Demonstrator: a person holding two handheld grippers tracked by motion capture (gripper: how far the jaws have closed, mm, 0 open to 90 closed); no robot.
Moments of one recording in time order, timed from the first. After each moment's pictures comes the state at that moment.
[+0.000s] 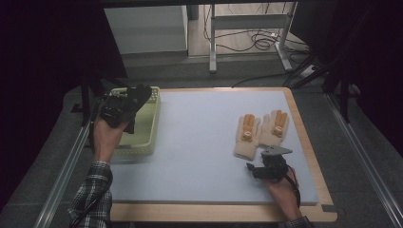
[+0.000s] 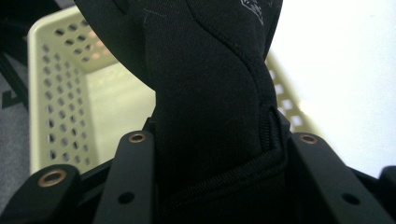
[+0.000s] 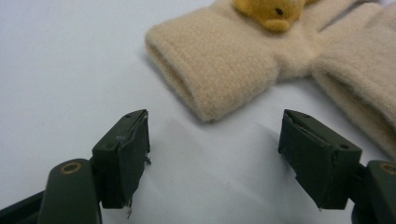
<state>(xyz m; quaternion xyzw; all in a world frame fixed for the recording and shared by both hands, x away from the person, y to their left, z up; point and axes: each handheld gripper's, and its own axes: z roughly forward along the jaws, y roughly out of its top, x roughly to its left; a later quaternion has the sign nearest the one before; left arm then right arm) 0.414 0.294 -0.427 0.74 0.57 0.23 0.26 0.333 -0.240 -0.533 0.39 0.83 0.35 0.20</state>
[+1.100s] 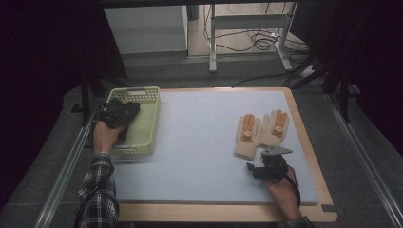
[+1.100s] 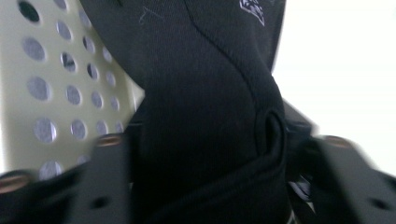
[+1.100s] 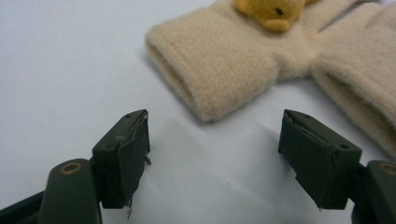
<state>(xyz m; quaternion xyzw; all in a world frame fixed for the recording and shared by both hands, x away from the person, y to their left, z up) 0.470 0.336 -0.504 0.74 0.64 0.16 0.13 0.333 -0.240 -0.533 0.39 0.83 0.35 0.19</state>
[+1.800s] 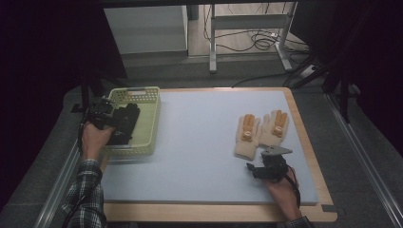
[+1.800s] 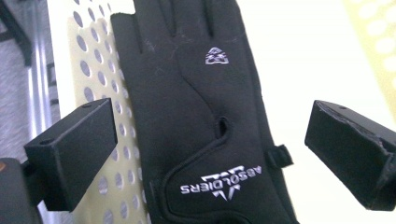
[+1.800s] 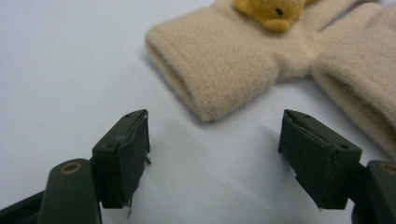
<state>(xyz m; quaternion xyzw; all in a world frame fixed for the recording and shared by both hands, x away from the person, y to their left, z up) 0.433 0.350 -0.475 0.74 0.61 0.16 0.22 0.333 -0.240 -0.533 0.39 0.83 0.35 0.20</state>
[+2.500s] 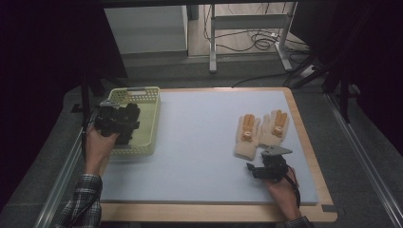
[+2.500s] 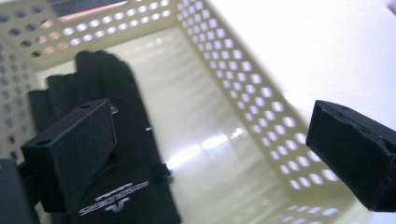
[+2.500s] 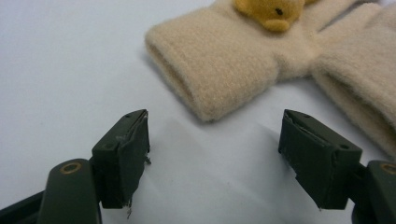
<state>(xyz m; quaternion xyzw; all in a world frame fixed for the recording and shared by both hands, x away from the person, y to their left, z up) 0.387 0.301 -0.442 0.77 0.50 0.19 0.35 0.333 -0.240 -0.532 0.39 0.83 0.35 0.20</state>
